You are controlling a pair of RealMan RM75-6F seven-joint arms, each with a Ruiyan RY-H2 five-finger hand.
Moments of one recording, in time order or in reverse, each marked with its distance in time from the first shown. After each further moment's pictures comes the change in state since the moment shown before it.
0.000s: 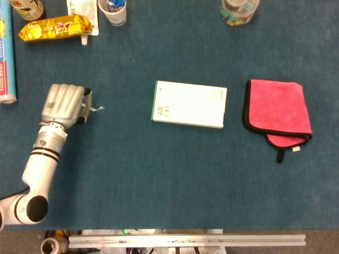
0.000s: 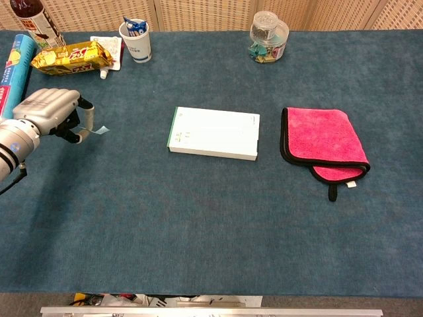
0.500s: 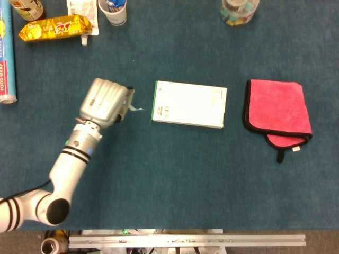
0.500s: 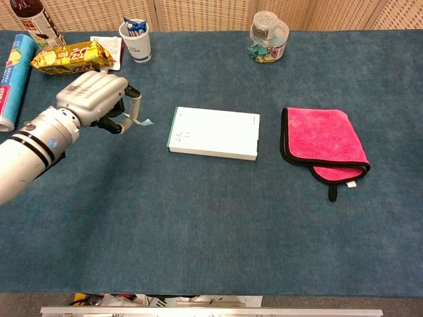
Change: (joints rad) left arm -0.087 -0.067 -0.021 -0.093 0.109 0.033 0.100; right arm 0.034 0.003 0.005 -0.038 -0.014 -0.033 -0.034
